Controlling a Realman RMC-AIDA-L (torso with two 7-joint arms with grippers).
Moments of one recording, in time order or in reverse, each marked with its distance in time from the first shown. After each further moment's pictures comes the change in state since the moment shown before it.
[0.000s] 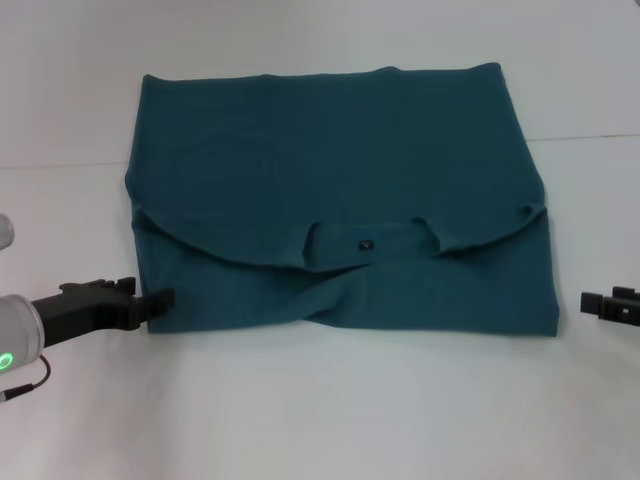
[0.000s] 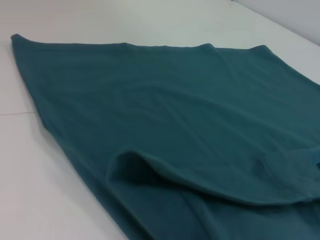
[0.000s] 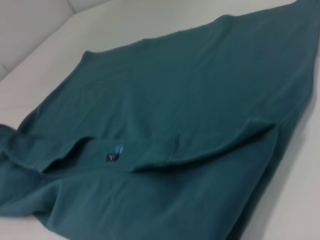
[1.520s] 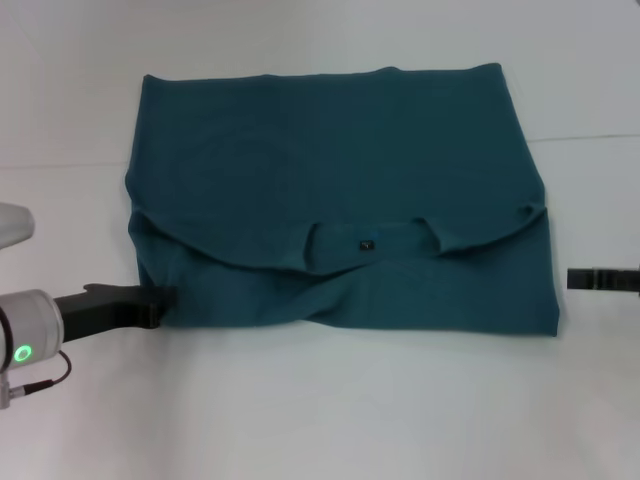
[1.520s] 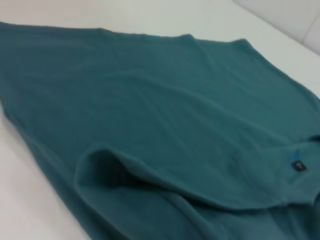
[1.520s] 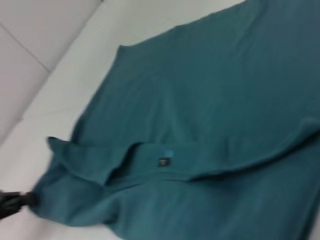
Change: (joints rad) left arm -0.059 0.017 -0.005 0.068 0.000 0.041 -0.036; right arm 0.099 -0.080 0.006 -0.008 -0.052 -0.191 0.272
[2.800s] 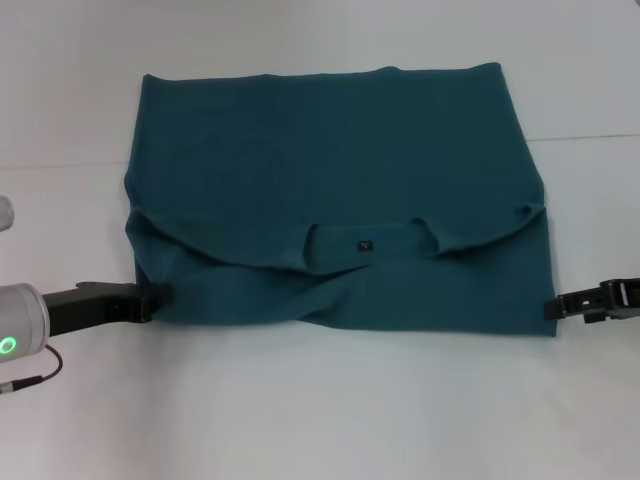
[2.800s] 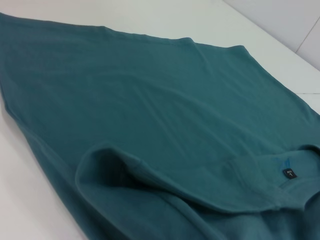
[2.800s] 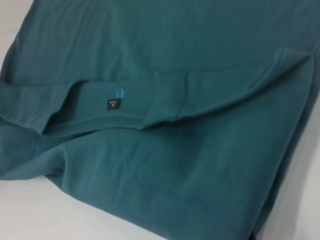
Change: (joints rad) left arm -0.020 0.034 -0.036 0.018 -0.003 0.070 -0.051; right arm 0.177 -0.052 -0.081 0.152 -0.277 0.096 0.194
